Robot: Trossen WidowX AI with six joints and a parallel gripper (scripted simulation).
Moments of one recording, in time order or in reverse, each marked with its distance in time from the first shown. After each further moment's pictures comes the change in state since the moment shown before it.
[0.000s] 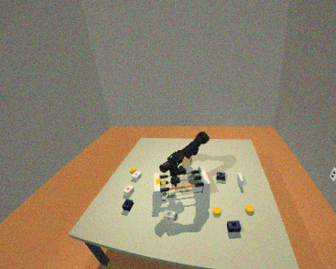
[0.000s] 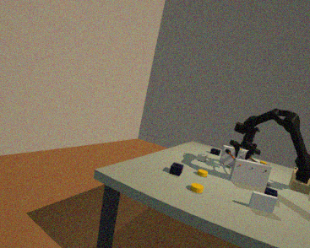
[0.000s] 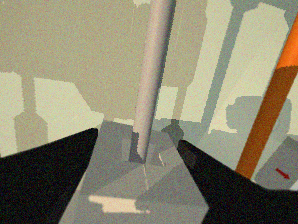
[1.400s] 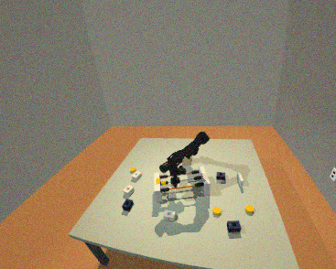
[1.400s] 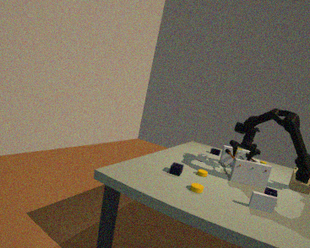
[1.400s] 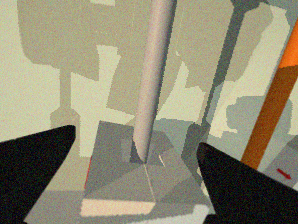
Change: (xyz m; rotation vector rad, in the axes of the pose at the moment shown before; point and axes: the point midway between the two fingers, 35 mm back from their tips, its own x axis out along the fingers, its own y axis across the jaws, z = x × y) arm 0.000 0.000 0.000 0.000 0.000 0.000
